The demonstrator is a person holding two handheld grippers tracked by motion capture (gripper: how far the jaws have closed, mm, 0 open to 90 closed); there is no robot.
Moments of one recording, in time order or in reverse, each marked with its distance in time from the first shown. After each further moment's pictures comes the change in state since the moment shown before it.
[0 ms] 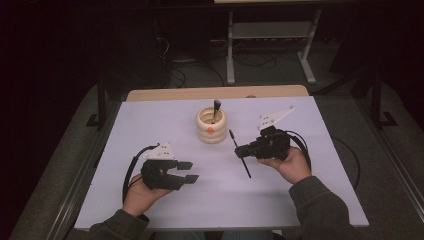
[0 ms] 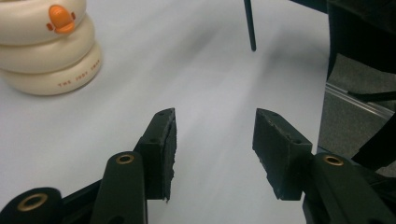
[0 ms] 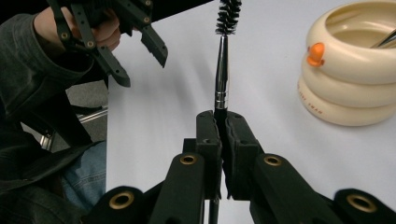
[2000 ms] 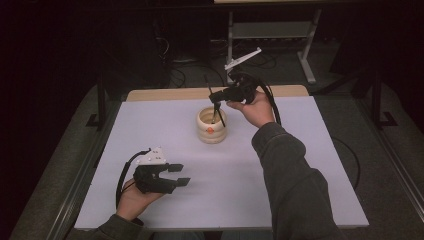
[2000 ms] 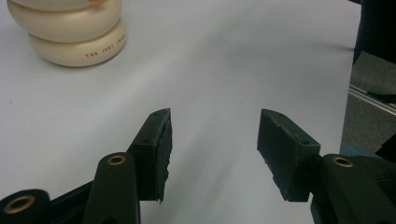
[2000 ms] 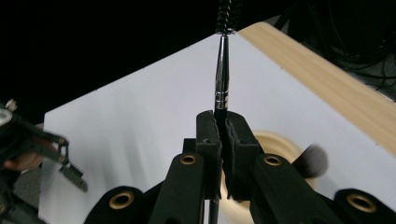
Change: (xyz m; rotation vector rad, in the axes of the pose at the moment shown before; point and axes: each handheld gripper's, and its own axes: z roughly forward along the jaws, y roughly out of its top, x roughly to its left) left arm 0.009 -0.024 -0.006 -0.013 0.051 -0.027; right arm -0.069 0.137 0.030 -0.026 -0.139 0.062
